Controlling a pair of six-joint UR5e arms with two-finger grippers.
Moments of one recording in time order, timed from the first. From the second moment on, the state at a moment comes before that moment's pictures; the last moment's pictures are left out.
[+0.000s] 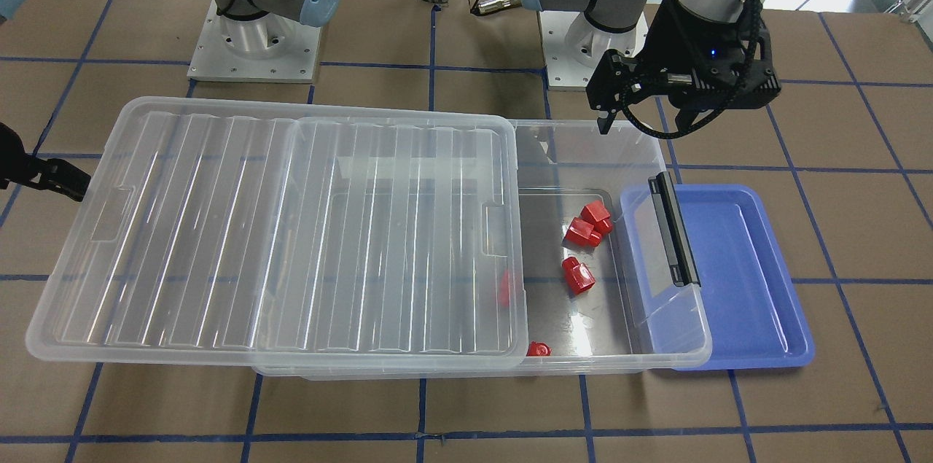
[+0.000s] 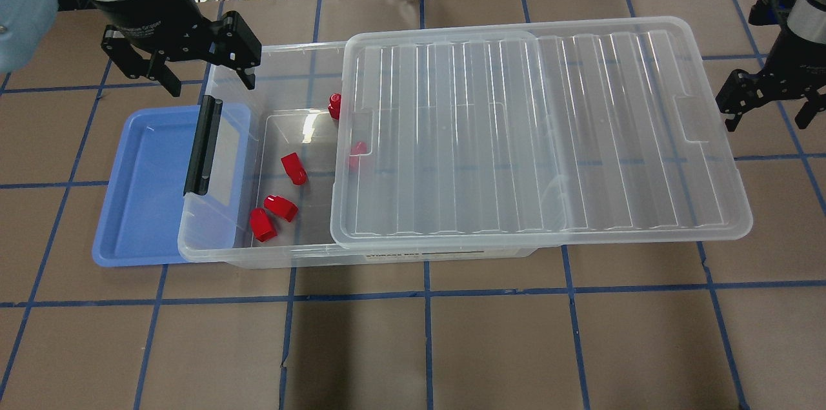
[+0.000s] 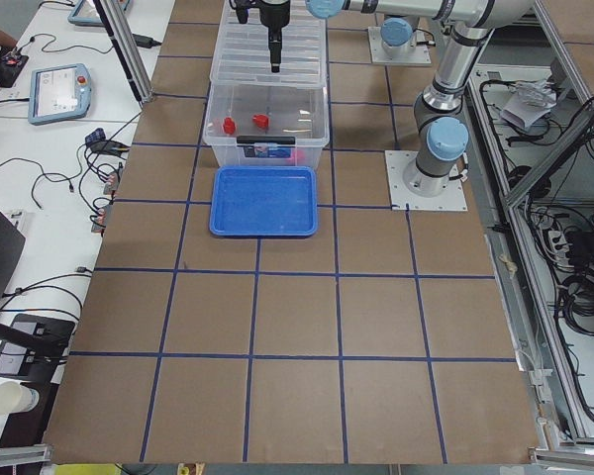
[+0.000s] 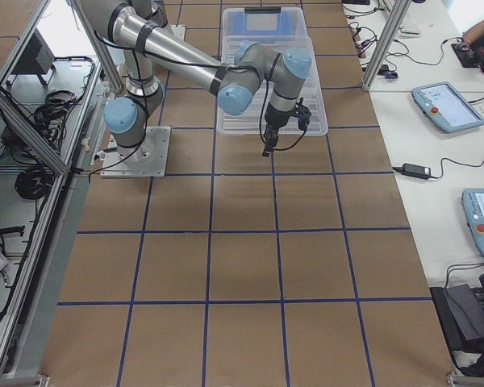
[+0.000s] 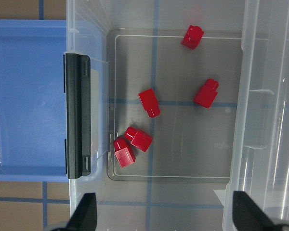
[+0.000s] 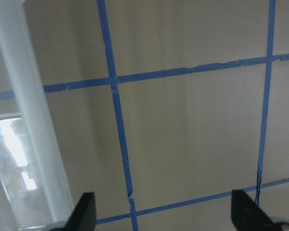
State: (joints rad) left arm -1.57 -1.60 -1.48 -1.61 1.57 -0.05; right arm 1.18 -1.39 1.68 -1.74 -1.78 -0.27
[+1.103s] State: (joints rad) left arm -1.57 -1.59 -1.49 -1.62 1.57 -0.05; right arm 1.44 -1.39 1.68 -1.74 -1.73 0.04
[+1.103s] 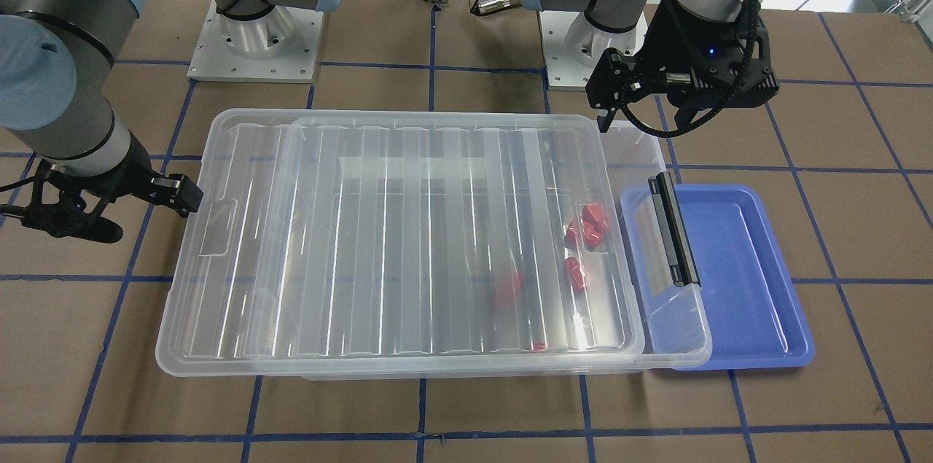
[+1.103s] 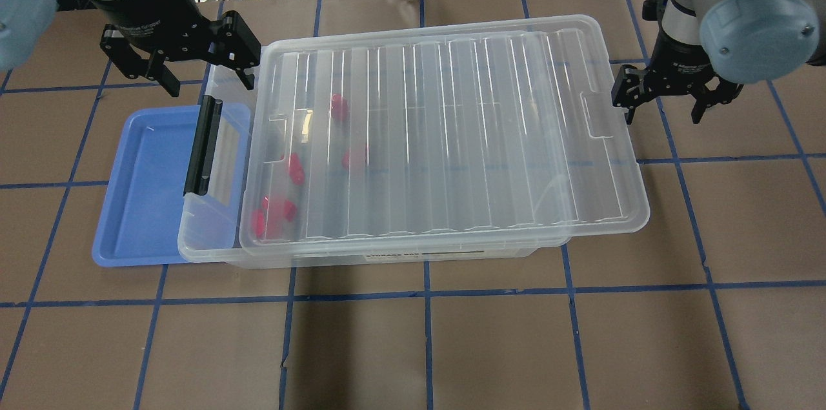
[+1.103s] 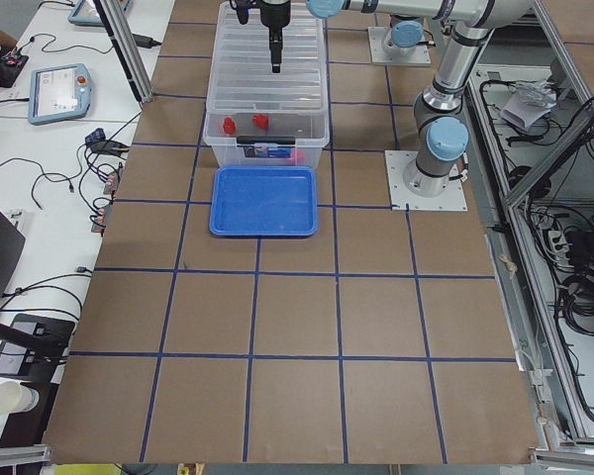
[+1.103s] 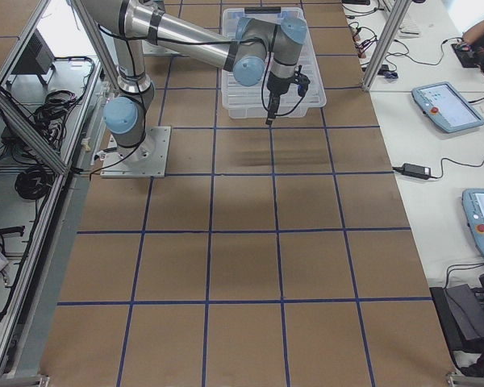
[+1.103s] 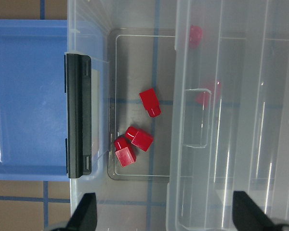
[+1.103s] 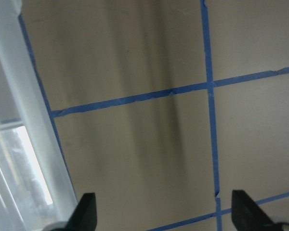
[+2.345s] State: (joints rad) left arm -1.57 -1.59 -1.49 -1.62 1.57 -0.05; right arm 1.51 -1.39 1.66 -1.74 -1.66 0.10
